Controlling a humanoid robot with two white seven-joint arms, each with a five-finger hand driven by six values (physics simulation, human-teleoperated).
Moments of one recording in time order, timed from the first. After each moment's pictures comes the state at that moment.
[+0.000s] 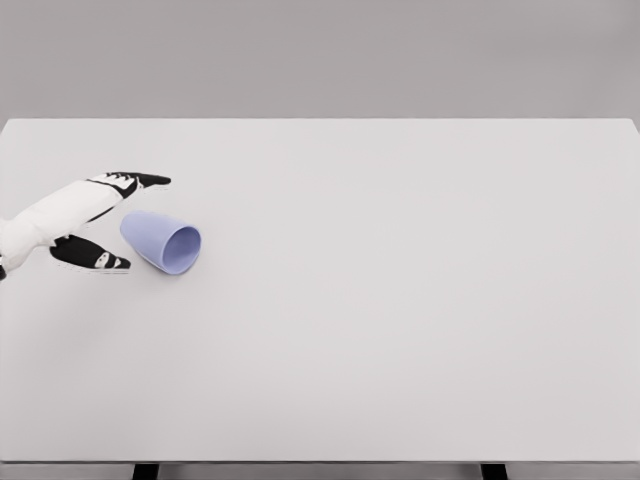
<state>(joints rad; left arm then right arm) -0.31 1.10 -0.58 -1.78 -0.03 -0.16 -0.13 0.00 0.00 -0.09 0.06 0.07 -0.10 0.04</state>
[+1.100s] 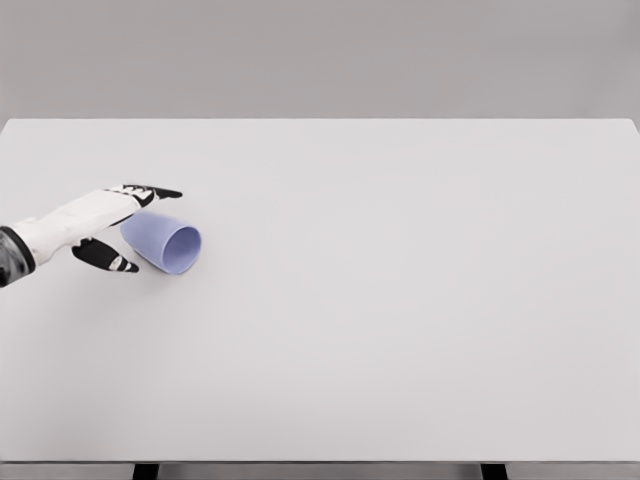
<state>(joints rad) -0.46 1.01 -0.75 -1.61 -0.10 -0.16 -0.19 0.00 0.00 -0.09 0.06 0.07 -0.10 0.04</state>
